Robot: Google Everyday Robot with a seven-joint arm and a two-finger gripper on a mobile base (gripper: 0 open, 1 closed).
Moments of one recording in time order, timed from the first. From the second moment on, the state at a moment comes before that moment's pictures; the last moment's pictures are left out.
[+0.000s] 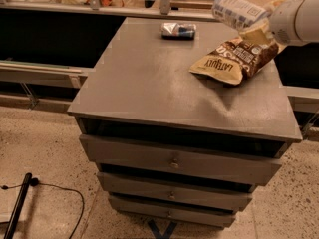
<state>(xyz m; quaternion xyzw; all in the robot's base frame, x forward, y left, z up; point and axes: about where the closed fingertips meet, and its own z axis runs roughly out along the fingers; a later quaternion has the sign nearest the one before) 0.646 -0.251 0.997 -0.38 0.75 -0.11 0.53</state>
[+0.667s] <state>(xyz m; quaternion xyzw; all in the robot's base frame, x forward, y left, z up) 0.659 -0.274 1.011 -0.35 0.76 -0.18 0.52</state>
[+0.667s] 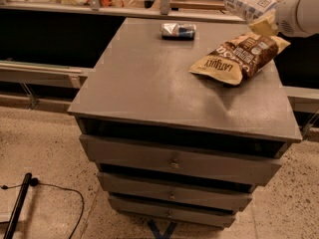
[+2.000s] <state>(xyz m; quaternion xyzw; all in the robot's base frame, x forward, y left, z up) 0.783 -0.298 0.968 -0.29 0.79 -0.18 0.50</state>
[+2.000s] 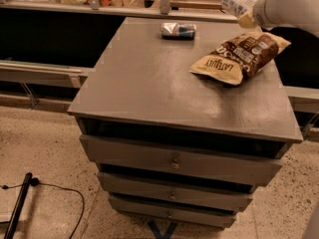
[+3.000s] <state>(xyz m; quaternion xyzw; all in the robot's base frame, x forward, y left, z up) 0.827 -0.277 0.913 -0.33 0.80 -0.12 0.49</state>
